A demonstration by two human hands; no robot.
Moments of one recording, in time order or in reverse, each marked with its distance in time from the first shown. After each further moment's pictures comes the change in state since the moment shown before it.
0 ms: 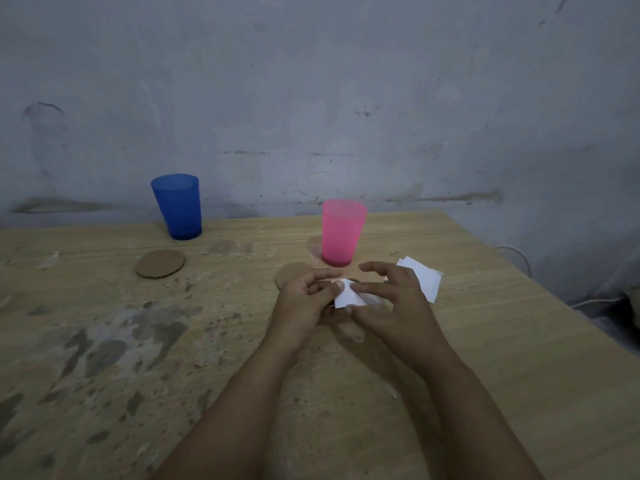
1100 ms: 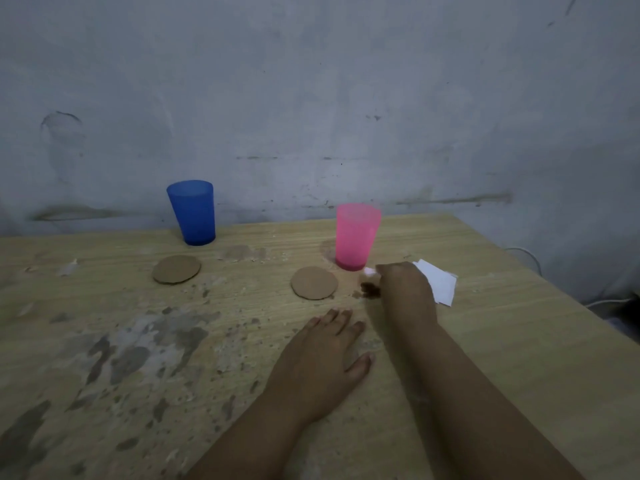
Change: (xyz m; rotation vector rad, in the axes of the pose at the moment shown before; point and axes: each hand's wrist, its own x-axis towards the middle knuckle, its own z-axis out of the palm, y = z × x) left_hand -0.043 -0.015 -0.023 1.472 -0.312 0.399; right_hand 0.051 0.016 0.029 -0.633 0.015 0.136
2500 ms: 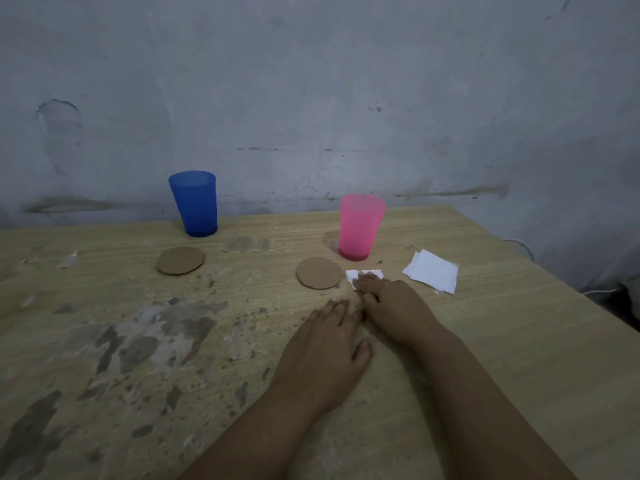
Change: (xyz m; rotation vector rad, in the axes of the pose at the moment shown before) left_hand -0.009 0.001 0.000 -0.033 0.080 -0.046; right_hand -0.027 -0.004 0.013 0.135 -0.307 -0.165
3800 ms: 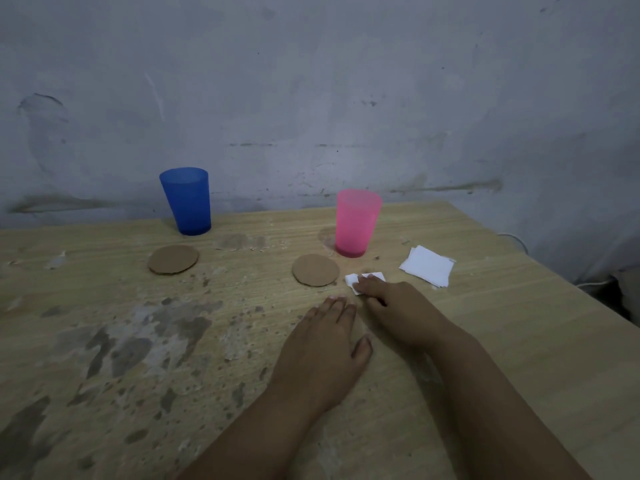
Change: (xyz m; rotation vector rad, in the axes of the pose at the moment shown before) left_hand 0.002 -0.001 0.004 0.013 0.031 -0.001; right_hand -0.011 0.007 -0.008 0.066 -0.061 -0.005
